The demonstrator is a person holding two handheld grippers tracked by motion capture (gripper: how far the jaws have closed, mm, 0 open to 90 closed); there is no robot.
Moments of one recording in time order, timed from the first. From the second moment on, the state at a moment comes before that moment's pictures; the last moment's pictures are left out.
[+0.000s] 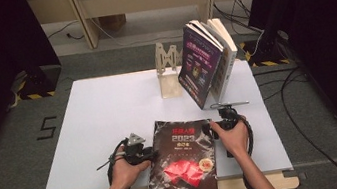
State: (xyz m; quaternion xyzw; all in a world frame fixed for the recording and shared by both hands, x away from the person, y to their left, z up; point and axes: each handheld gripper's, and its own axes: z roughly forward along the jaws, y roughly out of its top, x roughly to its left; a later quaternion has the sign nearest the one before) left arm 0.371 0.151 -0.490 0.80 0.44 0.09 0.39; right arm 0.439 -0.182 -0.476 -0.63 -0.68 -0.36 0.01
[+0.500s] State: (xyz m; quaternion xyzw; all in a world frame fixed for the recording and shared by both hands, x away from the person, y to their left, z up) left arm 0.372 0.151 -0.490 0.80 0.45 0.09 0.39; right arm 0.435 -0.178 -0.474 -0.62 -0.70 -0.36 0.02
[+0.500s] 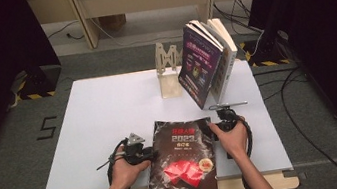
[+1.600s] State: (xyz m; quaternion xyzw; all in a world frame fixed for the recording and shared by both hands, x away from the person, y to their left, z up) left arm 0.380 0.157 -0.461 0.75 0.47 0.06 0.47; right arm 0.418 -0.175 -0.392 -0.59 -0.64 -0.49 -0.05
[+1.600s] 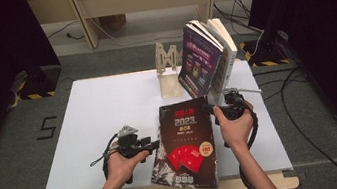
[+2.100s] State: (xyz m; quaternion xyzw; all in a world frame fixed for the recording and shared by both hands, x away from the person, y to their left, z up) left arm 0.381 0.154 -0.442 0.74 0.45 0.06 0.50; right arm 0.419 -0.165 -0.361 -0.57 -0.62 -0.53 -0.10
